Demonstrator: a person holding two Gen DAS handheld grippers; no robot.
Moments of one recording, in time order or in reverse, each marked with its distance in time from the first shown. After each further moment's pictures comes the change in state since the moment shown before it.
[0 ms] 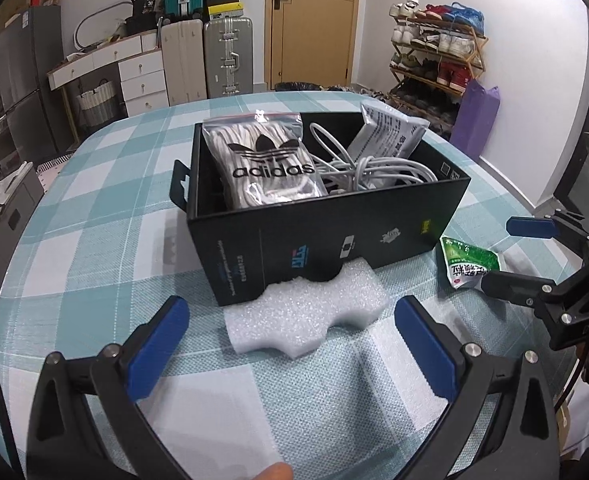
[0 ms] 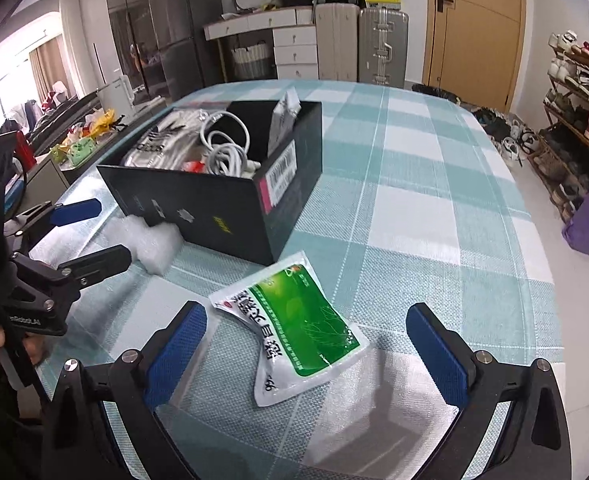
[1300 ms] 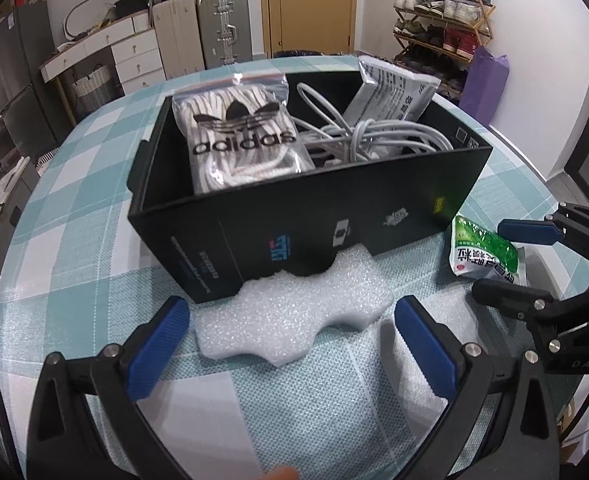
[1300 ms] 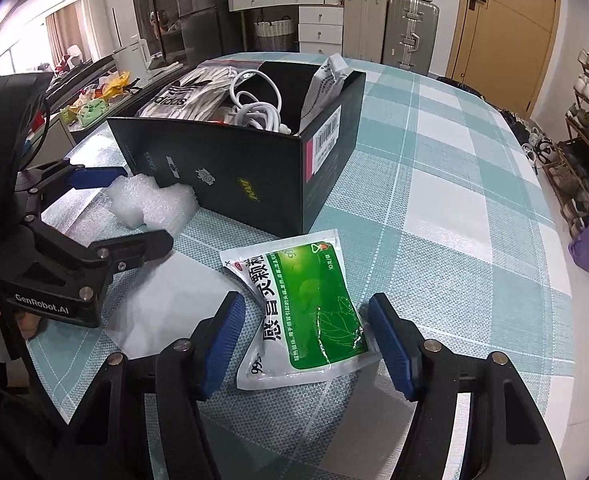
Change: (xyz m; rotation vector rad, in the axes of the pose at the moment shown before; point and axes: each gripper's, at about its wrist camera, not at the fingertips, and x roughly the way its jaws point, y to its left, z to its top) left arm 0.030 -0.024 0.015 0.034 0.115 0.037; right arm 0.021 0.016 -0.003 -0.103 0.077 0.015
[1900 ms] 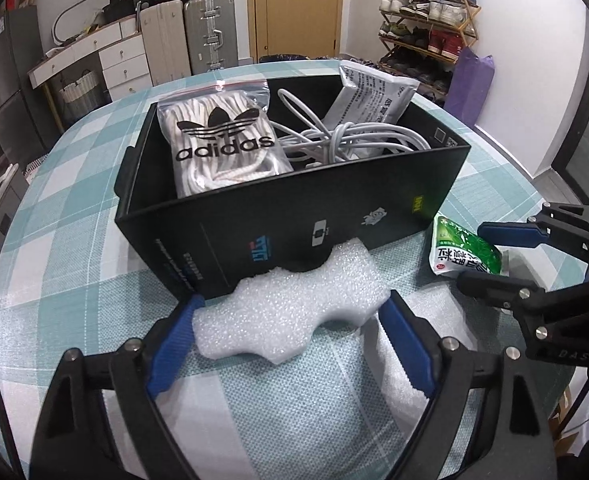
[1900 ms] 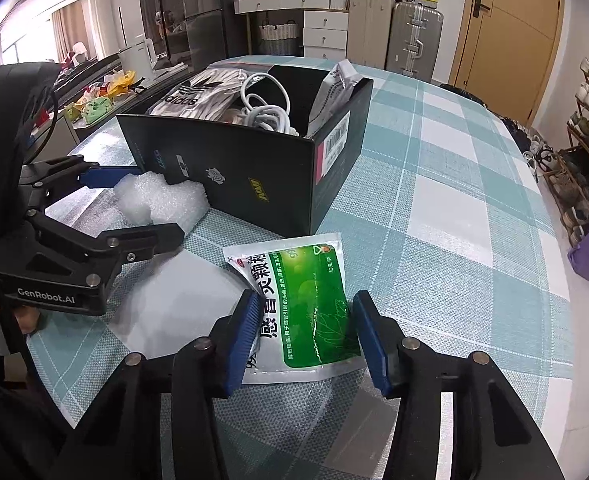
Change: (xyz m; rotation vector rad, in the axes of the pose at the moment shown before) left arm -0.001 -0.003 -0.002 0.022 -0.016 -0.052; right arm -0.004 0.007 -0.002 -0.024 -0.021 -0.003
